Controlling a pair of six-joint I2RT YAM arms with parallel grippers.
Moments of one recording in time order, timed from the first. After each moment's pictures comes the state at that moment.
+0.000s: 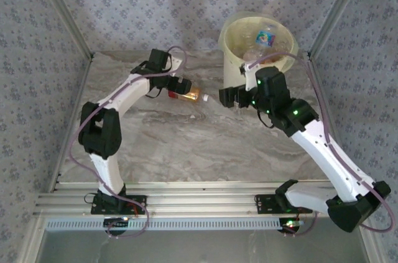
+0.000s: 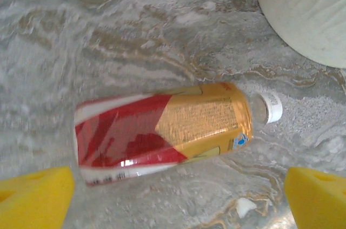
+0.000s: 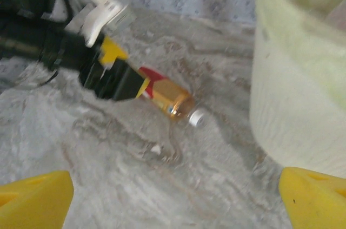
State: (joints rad) left arm -0.39 1.93 1.61 -0.57 0.22 0.06; right arm 0.59 1.11 1.26 -0.65 0.01 0.22
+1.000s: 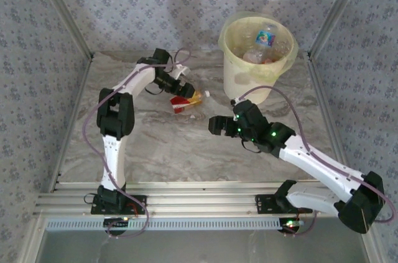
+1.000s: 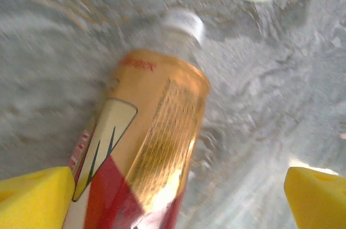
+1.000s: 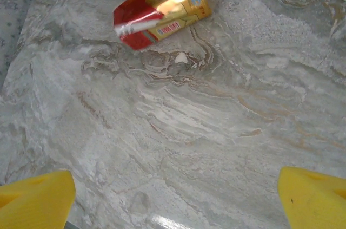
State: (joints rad) left arm -0.33 2.19 1.85 -0.92 0.67 0.17; right arm 0.78 1.09 0.89 -0.51 0.06 0.71
